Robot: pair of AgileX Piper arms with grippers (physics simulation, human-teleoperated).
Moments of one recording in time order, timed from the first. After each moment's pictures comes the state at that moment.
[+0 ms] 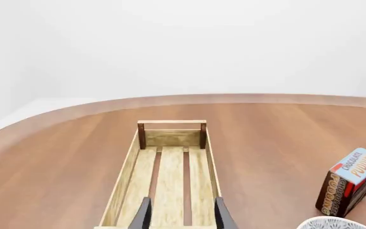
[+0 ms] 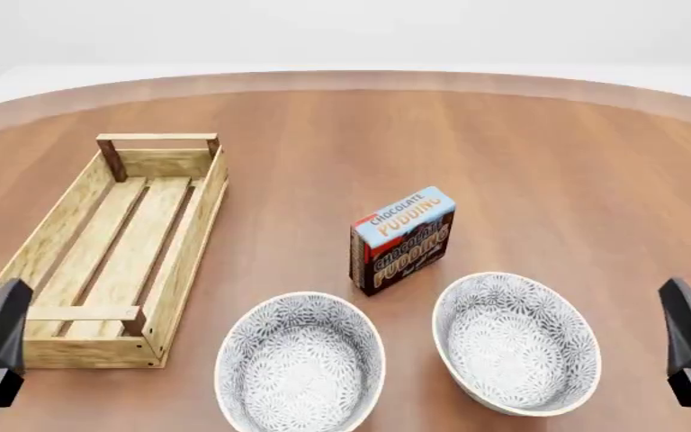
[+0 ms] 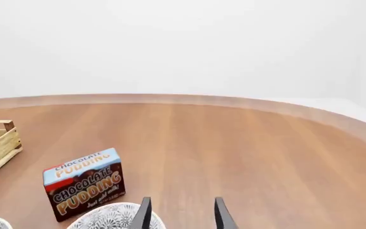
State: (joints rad) left arm 0.00 0.00 0.00 0.00 0.00; right arm 0.00 0.00 0.00 0.00 0.00
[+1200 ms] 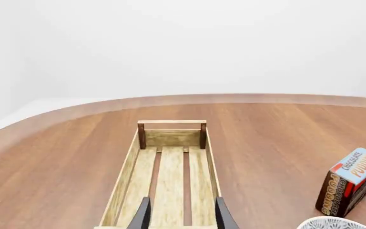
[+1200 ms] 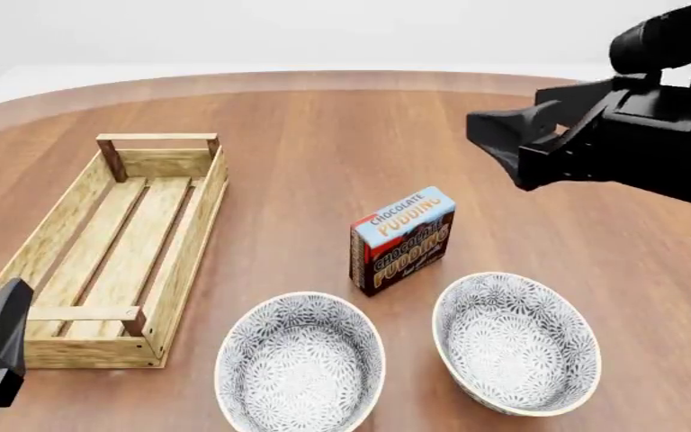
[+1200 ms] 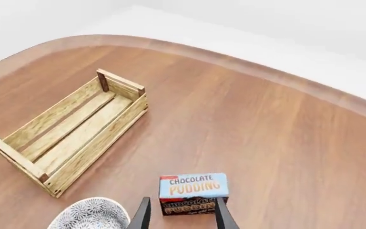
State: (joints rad) left arm 0.00 0.00 0.00 0.00 0.00; right arm 0.55 0.92 -0.83 0.27 0.00
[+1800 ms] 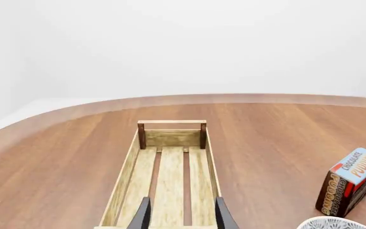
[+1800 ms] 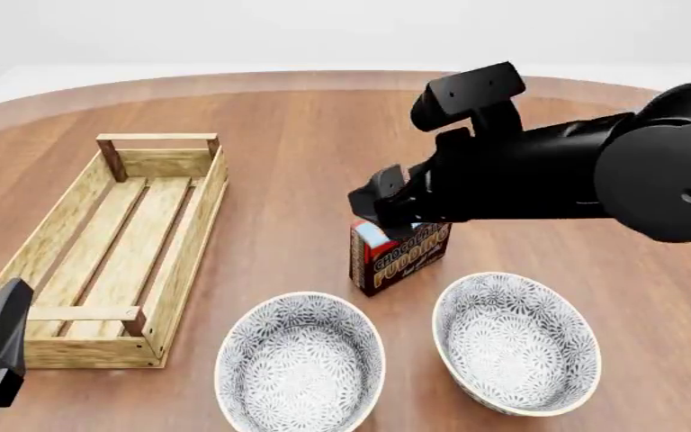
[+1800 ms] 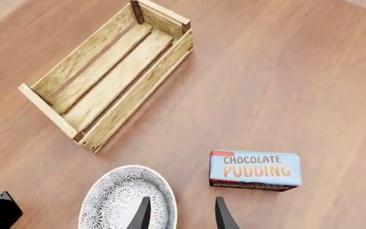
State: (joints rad) left arm 0.00 0.00 0.00 0.00 0.00; right arm 0.74 1.26 -0.98 0.41 0.12
